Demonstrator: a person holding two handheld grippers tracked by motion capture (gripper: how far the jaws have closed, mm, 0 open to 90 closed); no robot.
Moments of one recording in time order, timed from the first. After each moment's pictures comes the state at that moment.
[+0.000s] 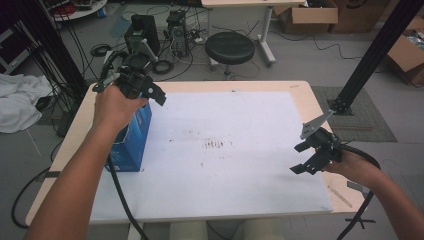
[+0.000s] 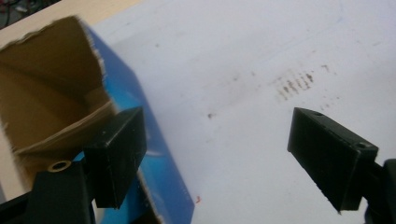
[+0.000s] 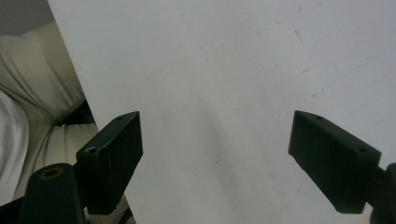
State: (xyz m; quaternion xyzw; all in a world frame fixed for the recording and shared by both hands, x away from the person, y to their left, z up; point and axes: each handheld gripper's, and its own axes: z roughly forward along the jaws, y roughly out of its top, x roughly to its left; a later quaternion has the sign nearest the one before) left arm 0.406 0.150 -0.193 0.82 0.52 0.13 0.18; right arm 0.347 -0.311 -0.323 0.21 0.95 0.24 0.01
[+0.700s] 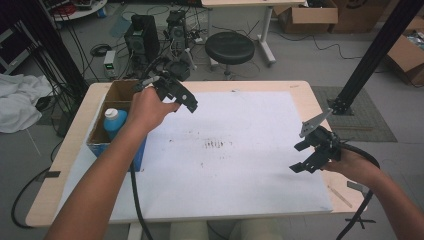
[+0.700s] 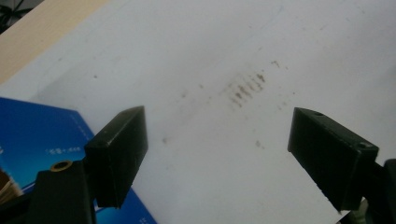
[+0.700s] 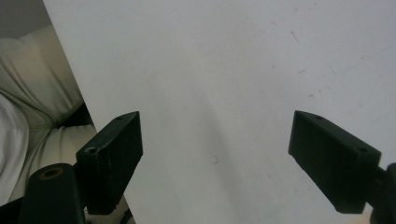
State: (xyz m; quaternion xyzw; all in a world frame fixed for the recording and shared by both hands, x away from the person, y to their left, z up) left arm 0.416 0.080 -0.212 0.88 0.44 0.10 0.18; right arm 0.349 -0.309 -0.320 0.22 0.95 0.23 0.01
